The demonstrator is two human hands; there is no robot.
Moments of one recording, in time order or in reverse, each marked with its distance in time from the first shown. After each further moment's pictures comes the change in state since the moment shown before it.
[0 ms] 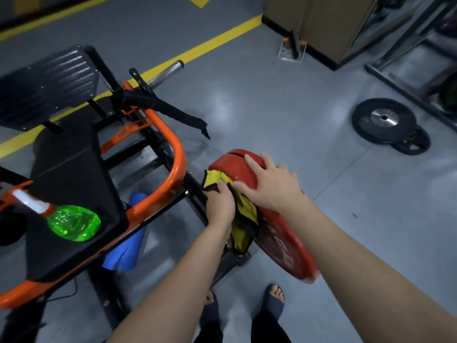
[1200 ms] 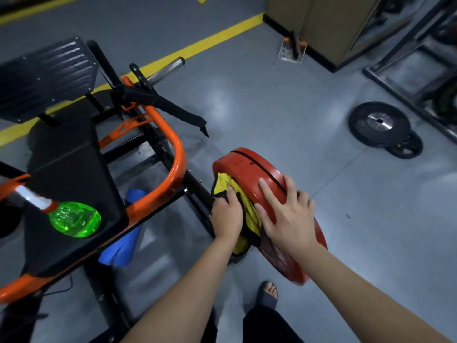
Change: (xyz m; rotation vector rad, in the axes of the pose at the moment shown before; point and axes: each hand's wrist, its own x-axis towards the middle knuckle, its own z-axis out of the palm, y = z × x) left_hand -0.036 -0.005 -0.003 0.142 0.047 0.164; right_hand -0.066 0.027 0.052 -0.103 0.426 -0.031
